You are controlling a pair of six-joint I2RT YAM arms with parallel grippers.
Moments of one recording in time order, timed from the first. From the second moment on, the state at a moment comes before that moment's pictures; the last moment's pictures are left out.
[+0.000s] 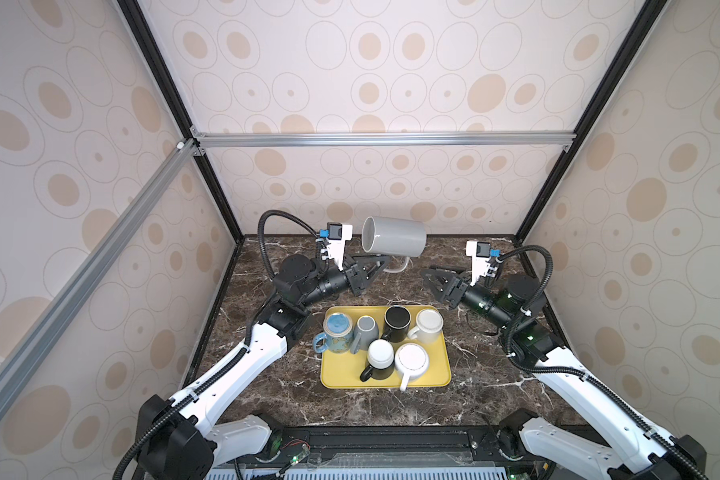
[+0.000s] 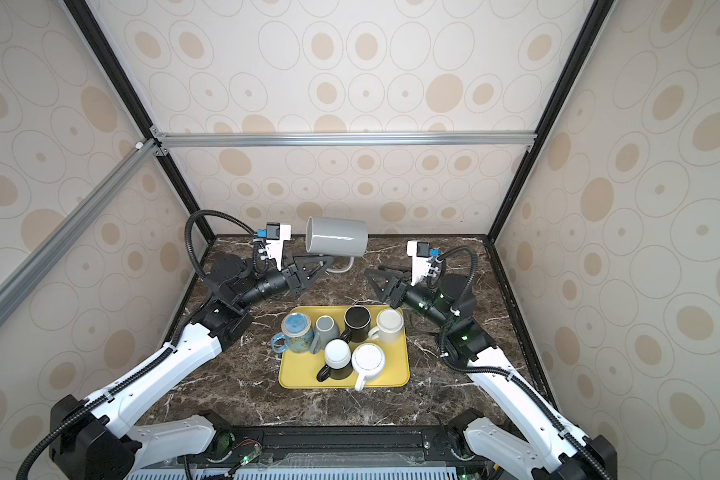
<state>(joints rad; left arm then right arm) -0.52 1.19 0.97 0.46 0.62 -0.74 0.46 0.97 0.83 0.24 -0.48 0.65</state>
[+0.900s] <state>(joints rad) -0.49 1.27 0.86 0.84 0.72 -1.01 0.47 1.12 0.94 0.37 -0.69 0.83</state>
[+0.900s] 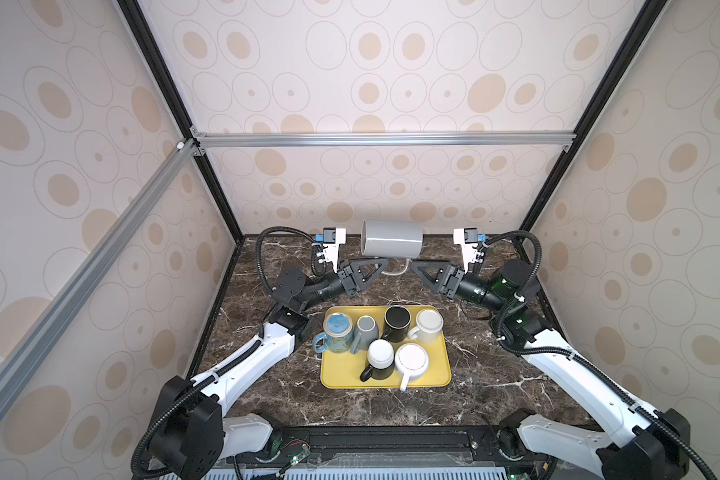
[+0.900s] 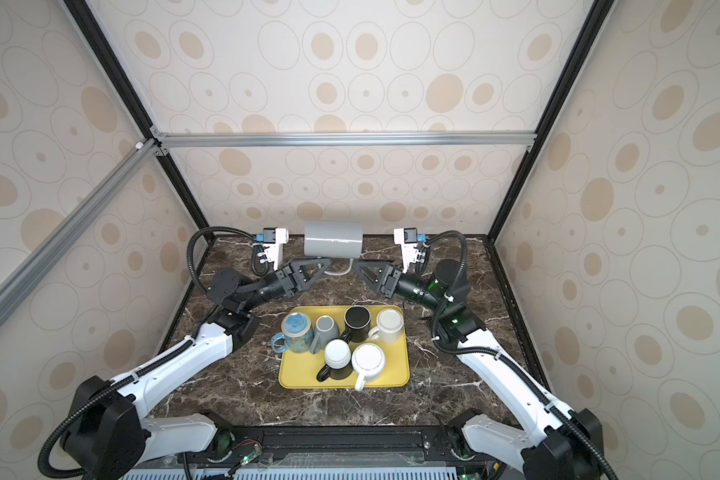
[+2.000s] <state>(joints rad) -0.49 1.29 0.84 0.97 0.69 -1.07 0.53 1.31 1.03 0.54 -0.75 0.96</state>
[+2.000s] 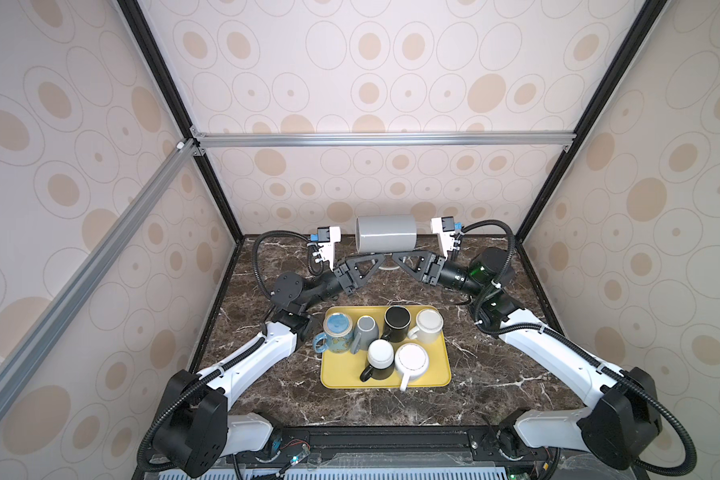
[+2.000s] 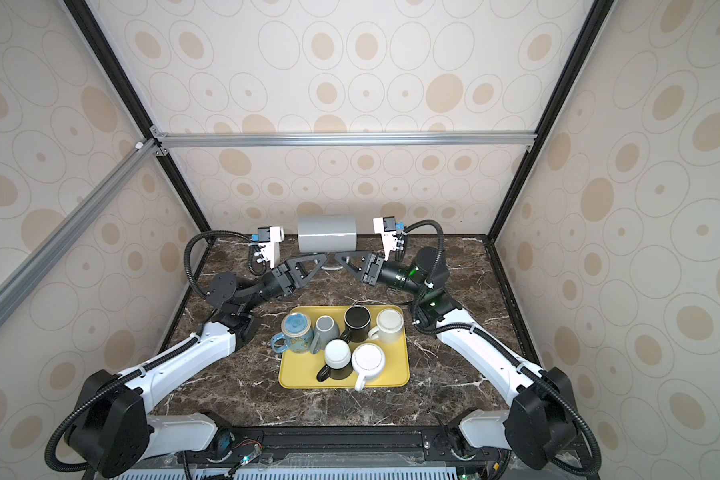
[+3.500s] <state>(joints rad) -0.50 1.08 1.00 -0.13 0.06 -0.27 0.39 1.33 1.40 -0.39 -0.22 0.44</state>
